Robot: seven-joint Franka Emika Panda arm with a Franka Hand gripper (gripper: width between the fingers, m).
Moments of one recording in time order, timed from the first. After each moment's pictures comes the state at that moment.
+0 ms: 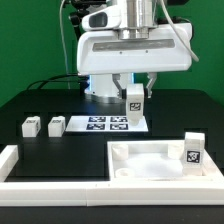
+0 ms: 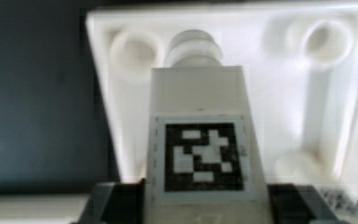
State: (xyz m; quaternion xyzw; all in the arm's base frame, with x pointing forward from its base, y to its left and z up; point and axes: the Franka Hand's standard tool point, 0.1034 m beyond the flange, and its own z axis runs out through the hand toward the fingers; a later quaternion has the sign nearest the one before) arm 0.549 0.019 0.132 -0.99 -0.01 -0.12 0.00
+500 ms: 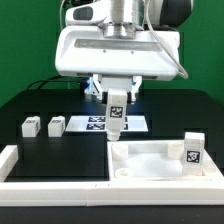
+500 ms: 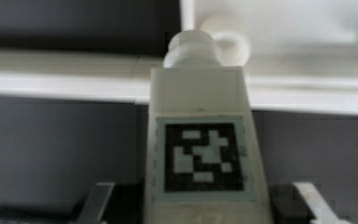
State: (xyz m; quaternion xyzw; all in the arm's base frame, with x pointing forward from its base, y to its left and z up) arm 0.585 -0.012 0.136 -0.96 -0.03 -0.27 -0.05
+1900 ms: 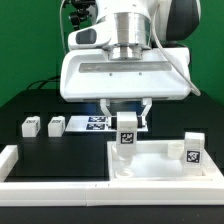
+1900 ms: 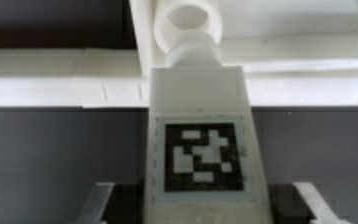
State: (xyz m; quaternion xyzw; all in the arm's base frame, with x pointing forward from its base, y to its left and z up) arm 0.621 0.009 0.102 -0.97 -0.01 -0.23 0.00
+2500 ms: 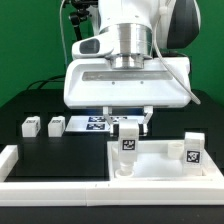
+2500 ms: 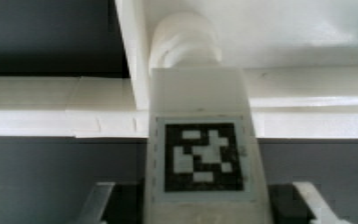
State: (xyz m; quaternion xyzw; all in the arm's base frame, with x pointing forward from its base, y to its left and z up) arm 0.619 0.010 0.094 -0.97 -0.01 -0.23 -0.01
